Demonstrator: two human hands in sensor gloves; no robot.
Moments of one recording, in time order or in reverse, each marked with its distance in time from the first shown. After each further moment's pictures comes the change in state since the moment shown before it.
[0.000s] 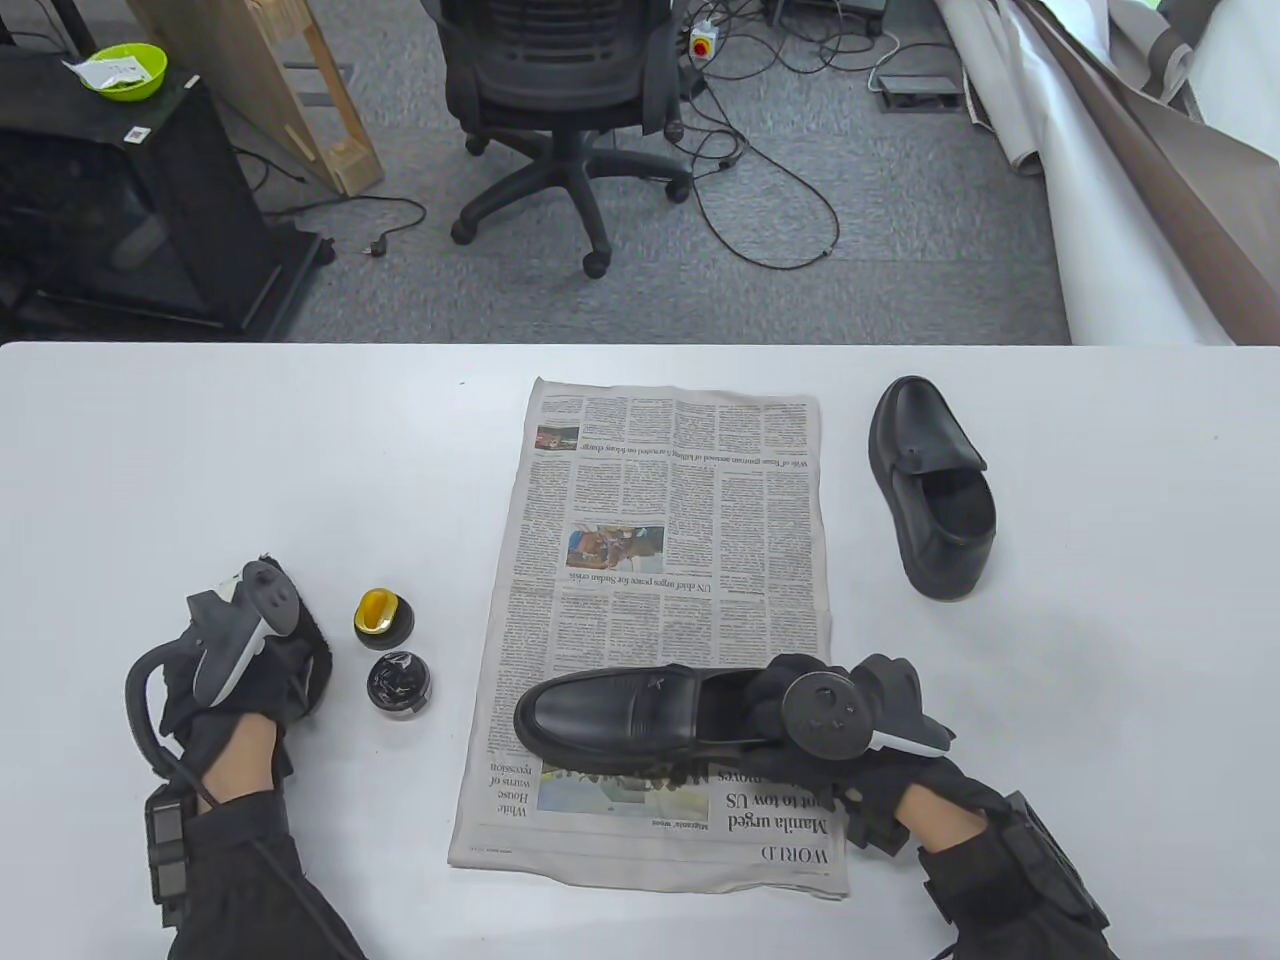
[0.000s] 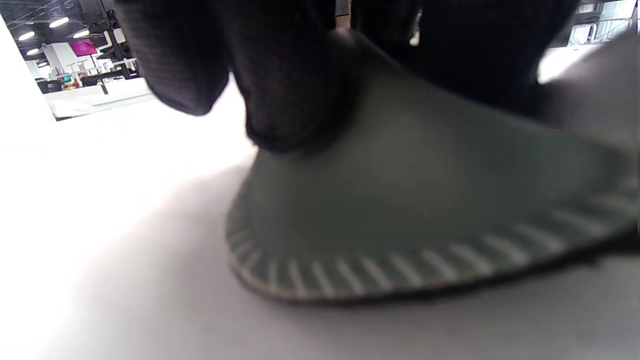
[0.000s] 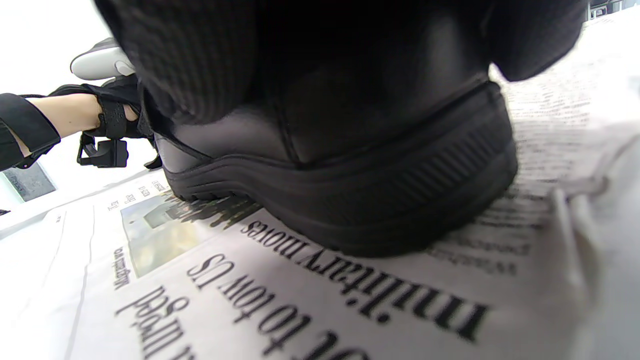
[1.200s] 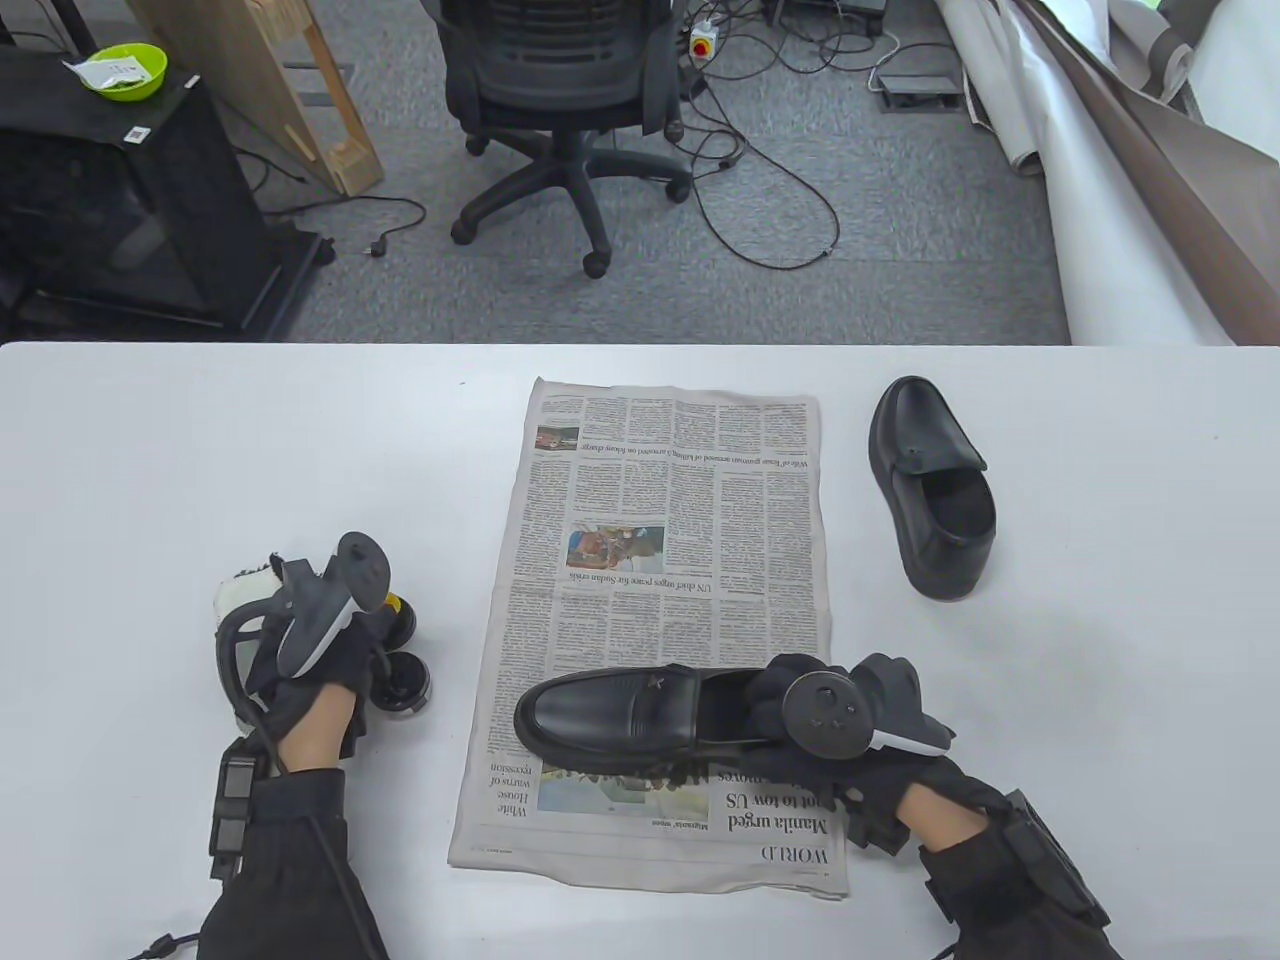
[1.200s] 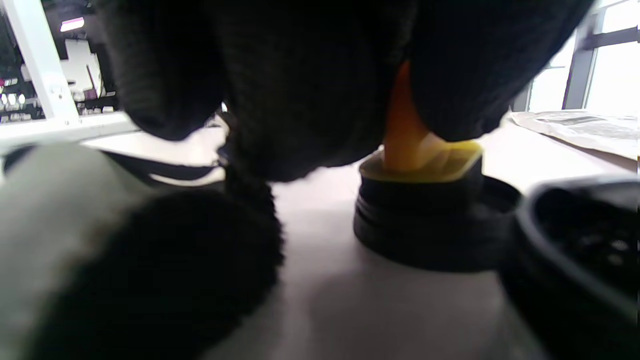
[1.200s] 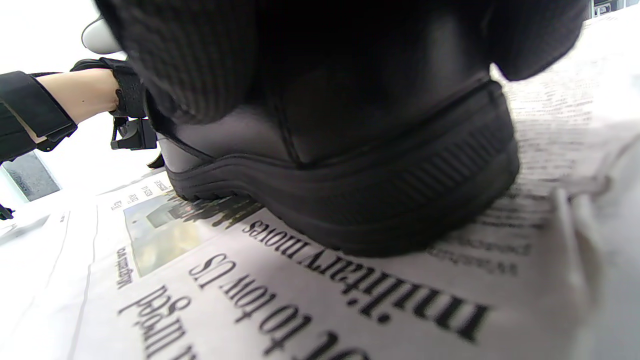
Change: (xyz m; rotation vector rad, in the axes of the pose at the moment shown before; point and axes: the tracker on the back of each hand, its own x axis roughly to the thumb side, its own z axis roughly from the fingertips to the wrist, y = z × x) left_hand 0.072 0.028 0.024 0.153 -0.210 0.011; right_hand 0.000 0.000 -0.001 0.003 -0.006 -0.004
